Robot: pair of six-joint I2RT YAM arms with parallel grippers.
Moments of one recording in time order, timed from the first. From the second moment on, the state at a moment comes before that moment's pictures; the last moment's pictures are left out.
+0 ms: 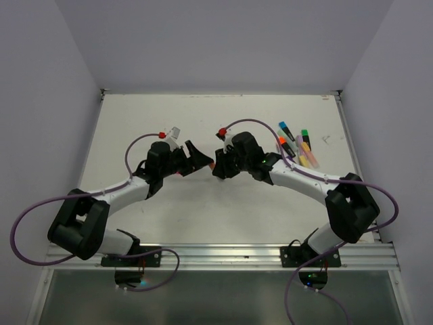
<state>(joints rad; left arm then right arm) -0.44 1.37 0.58 0.38 0.38 -0.91 0.74 1.55 1.01 -0.14 -0.20 0.30</state>
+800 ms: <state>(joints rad) -0.47 1.39 0.60 0.40 0.33 -0.94 0.78 1.56 1.03 -0.11 -0.20 0.33</state>
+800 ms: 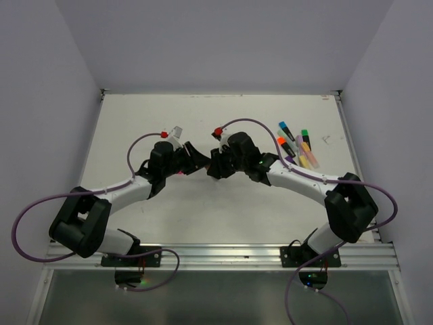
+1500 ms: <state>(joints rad) -0.48 1.37 0.60 0.41 0.30 -0.94 0.79 1.57 1.02 -0.07 -0.19 0.34</state>
